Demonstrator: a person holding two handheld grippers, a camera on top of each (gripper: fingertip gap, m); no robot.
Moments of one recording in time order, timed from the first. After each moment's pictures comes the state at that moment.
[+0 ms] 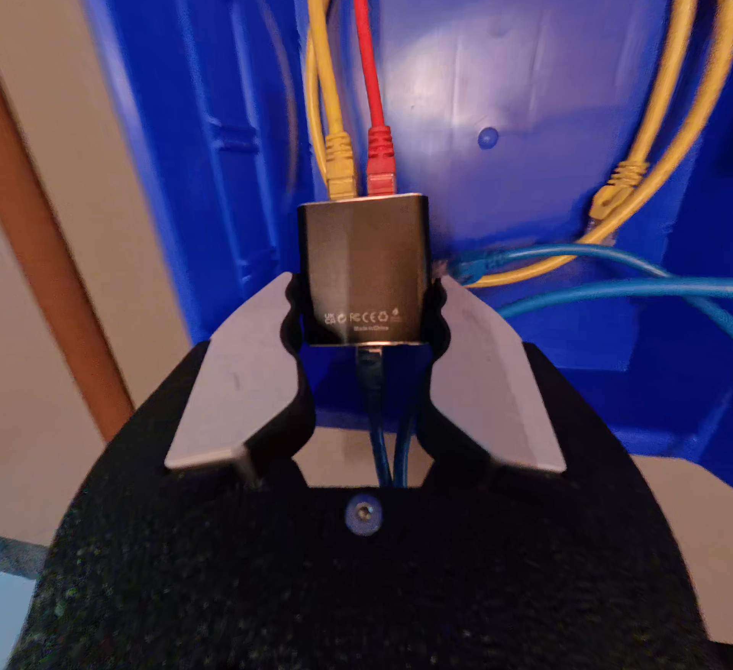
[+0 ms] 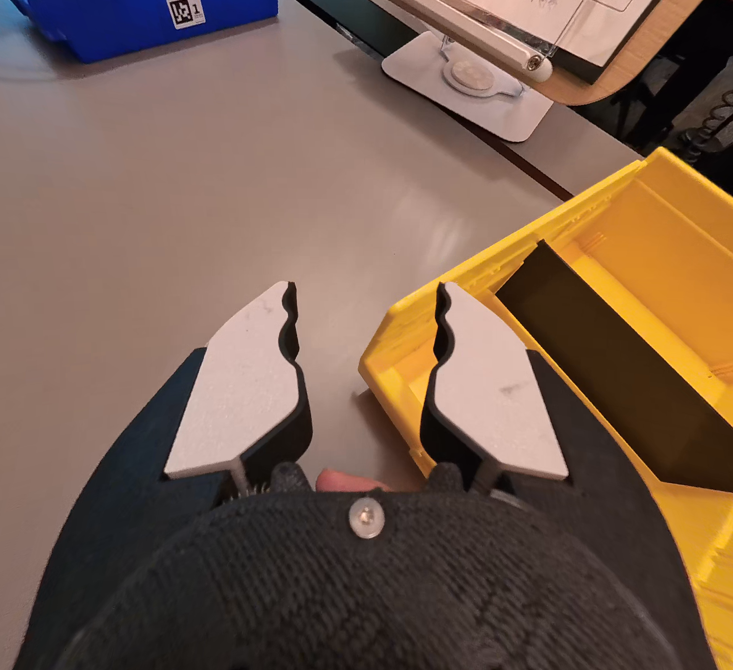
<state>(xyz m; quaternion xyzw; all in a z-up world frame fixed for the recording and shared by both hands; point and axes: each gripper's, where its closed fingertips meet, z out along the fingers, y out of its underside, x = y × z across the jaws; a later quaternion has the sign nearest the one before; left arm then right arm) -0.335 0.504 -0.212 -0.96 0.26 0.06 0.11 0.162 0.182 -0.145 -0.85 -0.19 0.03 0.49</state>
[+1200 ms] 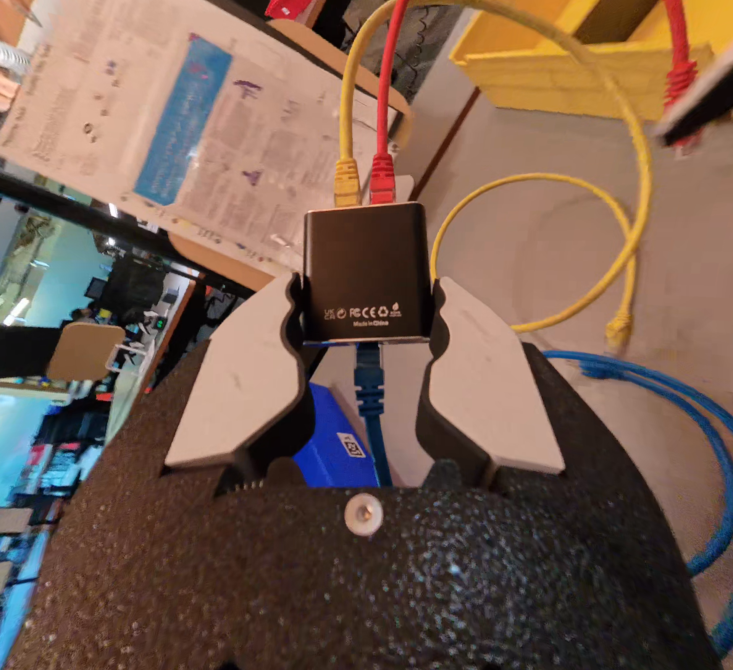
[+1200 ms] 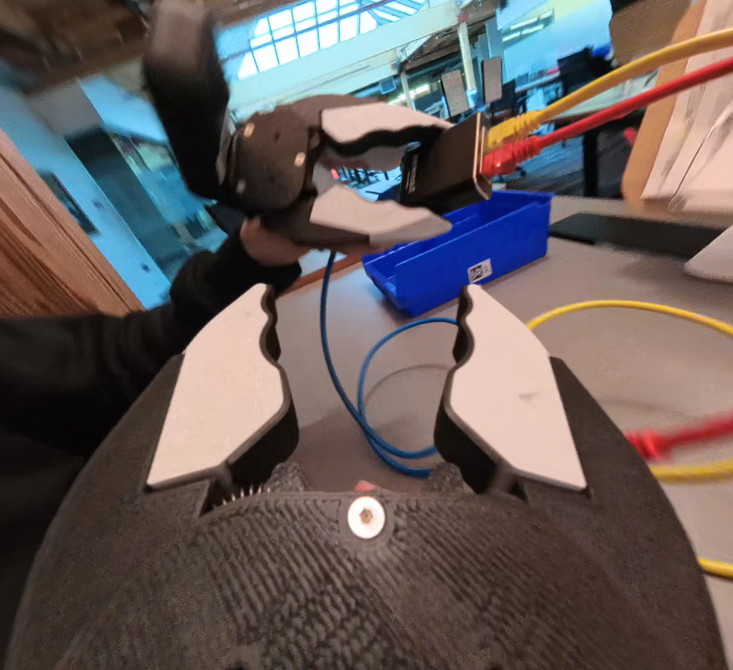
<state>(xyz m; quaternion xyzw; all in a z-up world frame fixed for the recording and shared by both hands) -0.034 0.286 -0.016 -0.54 0.62 0.00 0.57 -0.017 0.167 -0.040 -0.66 -0.15 0.40 0.62</state>
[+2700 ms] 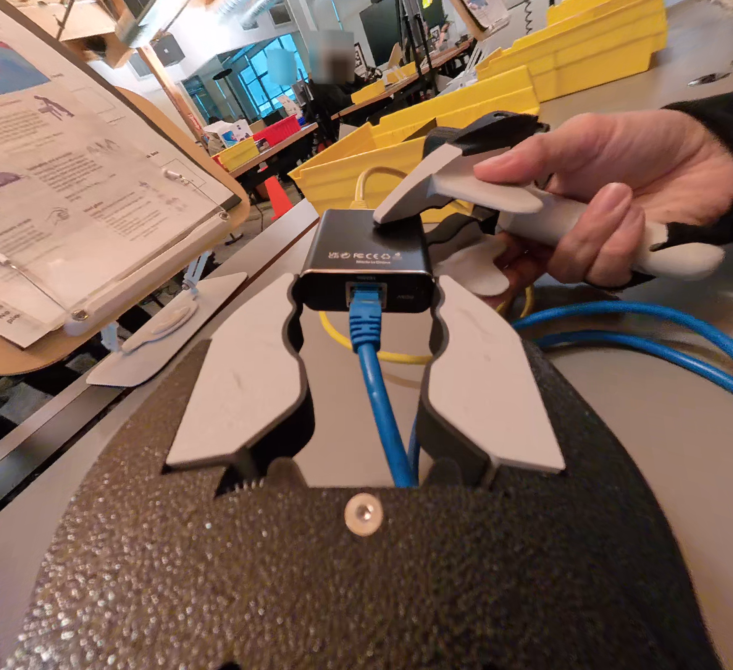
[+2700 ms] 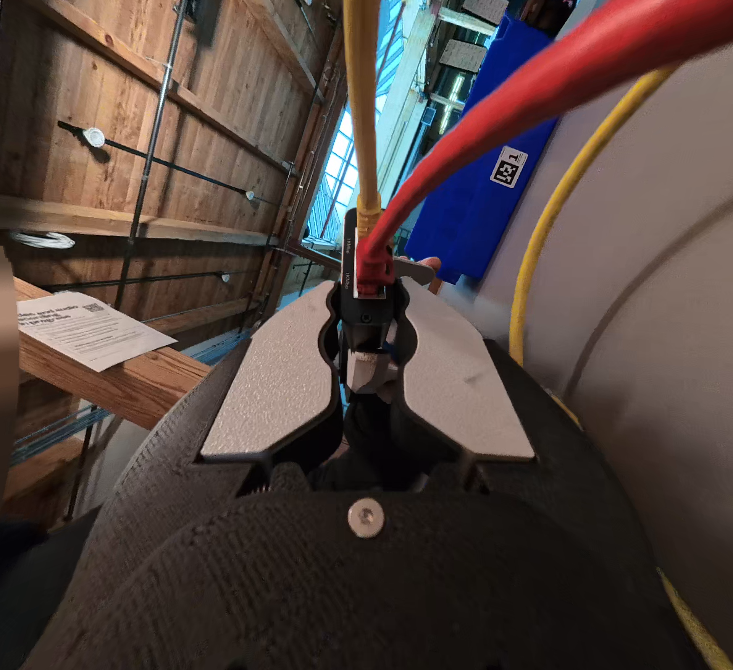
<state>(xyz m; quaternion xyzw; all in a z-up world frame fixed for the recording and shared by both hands) -0.023 0.242 -0.159 -0.44 0.58 -0.35 0.59 -0.016 0.238 -0.149 -0.58 0.16 0.68 0.42</state>
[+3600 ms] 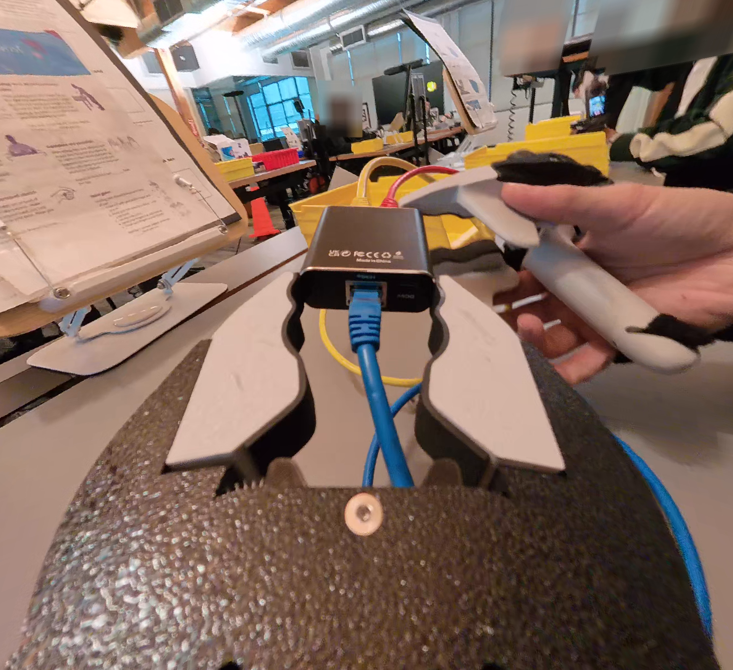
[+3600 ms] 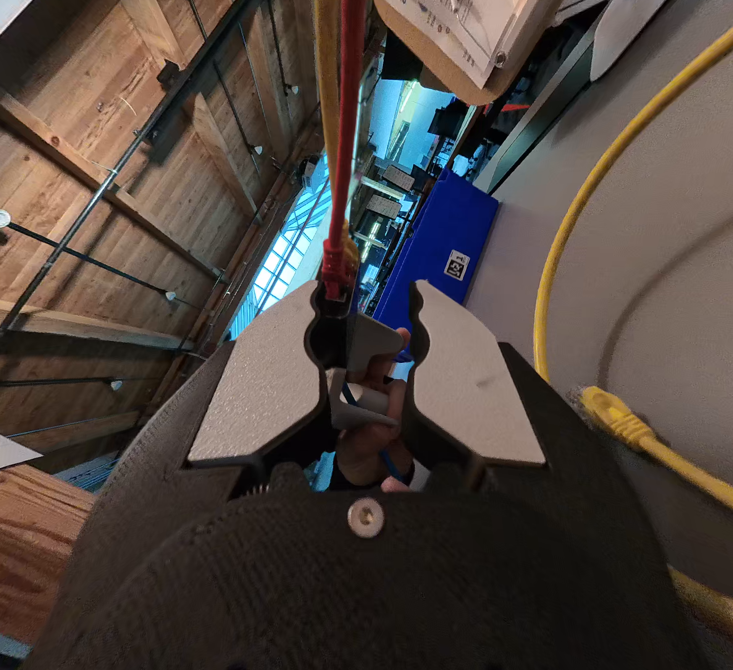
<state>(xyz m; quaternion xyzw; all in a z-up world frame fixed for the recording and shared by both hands) -0.045 0.231 -0.126 -0.46 0.50 -0.45 0.57 -0.002 0.224 -0.122 -0.57 0.27 0.55 0.56</state>
